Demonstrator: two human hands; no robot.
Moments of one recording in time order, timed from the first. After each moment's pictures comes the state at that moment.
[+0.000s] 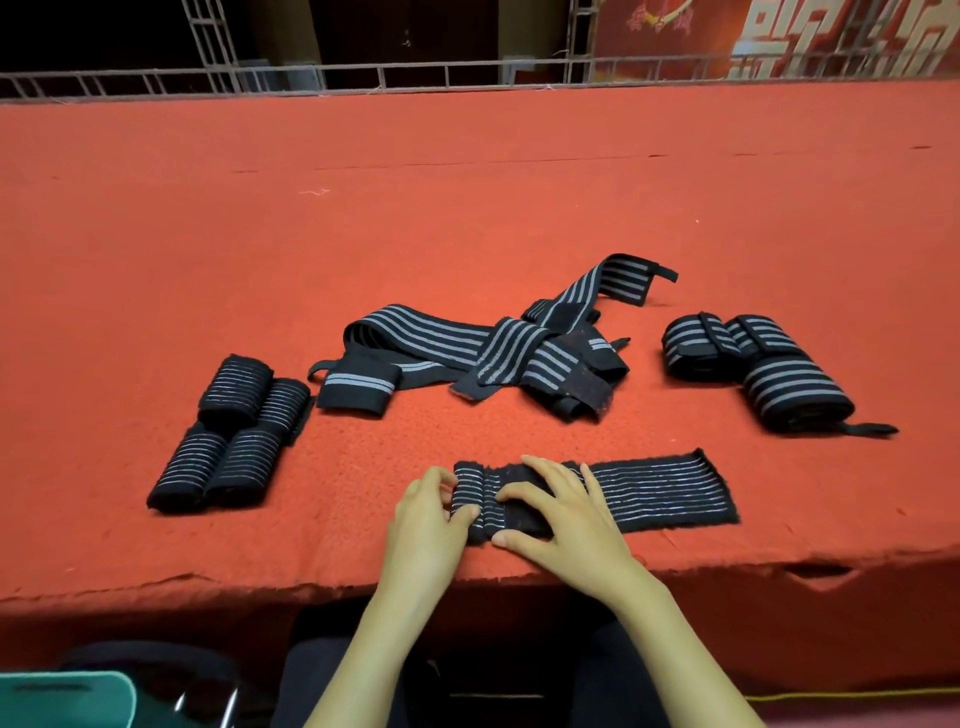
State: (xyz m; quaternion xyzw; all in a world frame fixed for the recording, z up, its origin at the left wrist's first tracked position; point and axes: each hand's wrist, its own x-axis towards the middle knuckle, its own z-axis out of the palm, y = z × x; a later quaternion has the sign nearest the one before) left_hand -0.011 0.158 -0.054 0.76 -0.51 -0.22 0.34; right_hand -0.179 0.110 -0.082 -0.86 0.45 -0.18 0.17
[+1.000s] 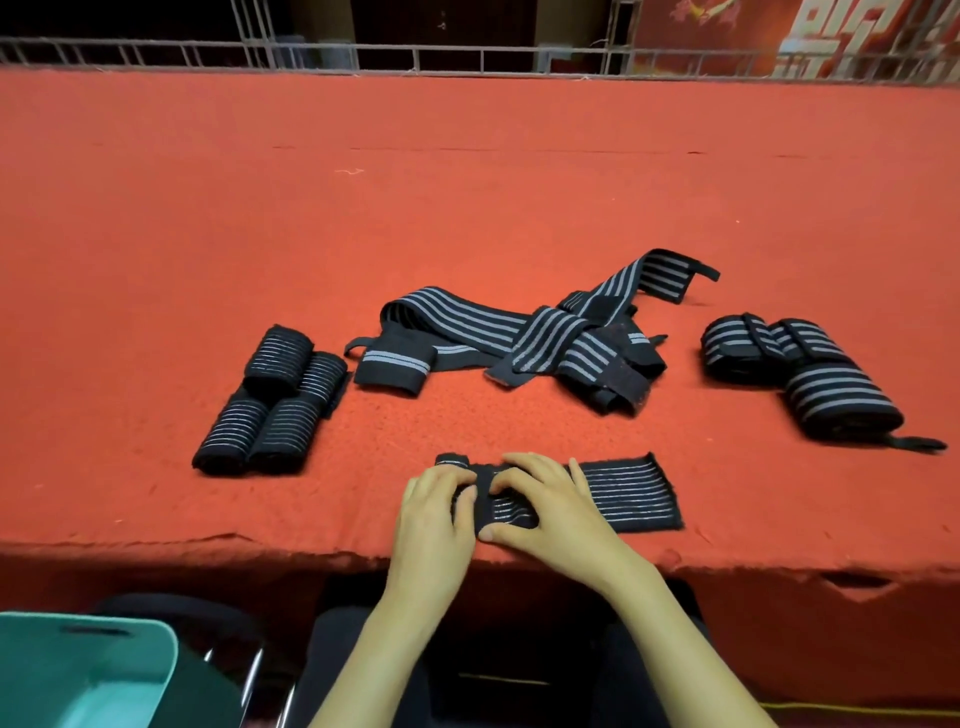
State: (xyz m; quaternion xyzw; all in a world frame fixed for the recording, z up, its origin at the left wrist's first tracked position) left_hand 0.005 0.183 -0.072 0.70 -0.57 -0.07 0.42; right_hand -0.141 0.121 -0.067 -0.87 0.41 -0.16 0.23
